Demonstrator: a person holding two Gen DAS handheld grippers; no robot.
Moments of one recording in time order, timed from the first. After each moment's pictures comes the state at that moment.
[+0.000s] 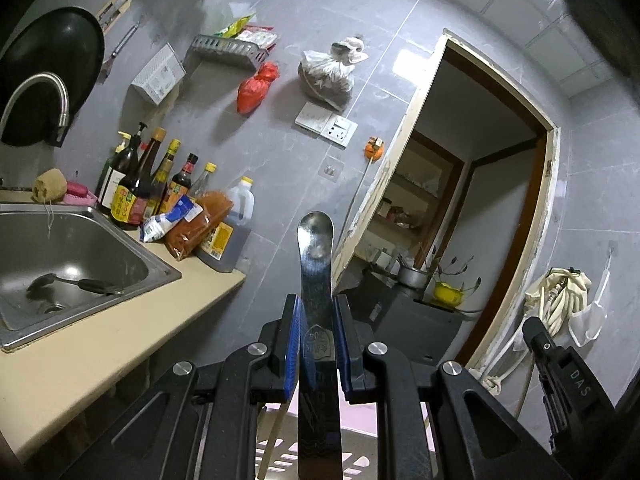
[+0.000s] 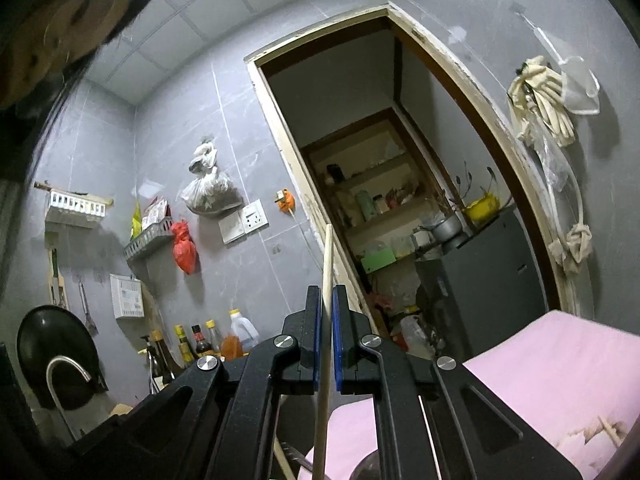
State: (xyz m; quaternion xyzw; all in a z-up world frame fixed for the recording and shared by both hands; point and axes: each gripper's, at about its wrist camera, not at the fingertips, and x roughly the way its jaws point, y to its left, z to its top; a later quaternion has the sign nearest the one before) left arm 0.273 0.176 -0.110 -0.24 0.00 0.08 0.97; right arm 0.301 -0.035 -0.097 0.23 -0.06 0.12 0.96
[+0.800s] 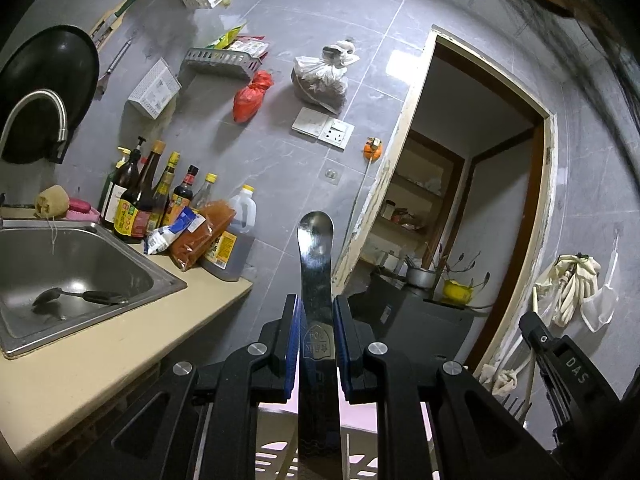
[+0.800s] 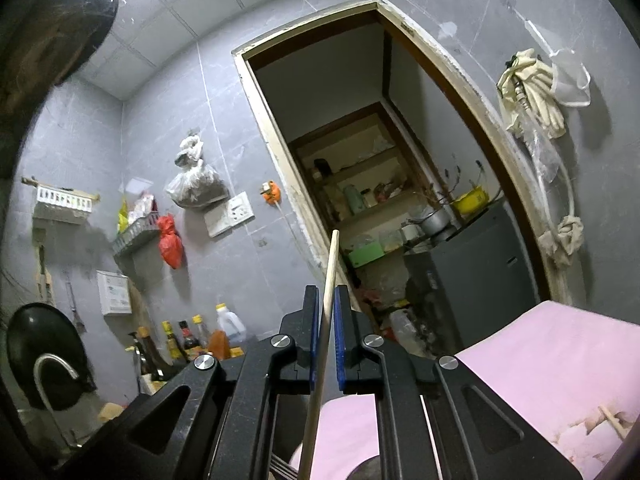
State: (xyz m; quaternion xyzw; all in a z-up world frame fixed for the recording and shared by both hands) left arm 0.280 0.168 -0.115 -0.21 0.00 0.10 0.97; right arm 0.317 -0.031 -0.107 0.21 -0.06 0.09 0.97
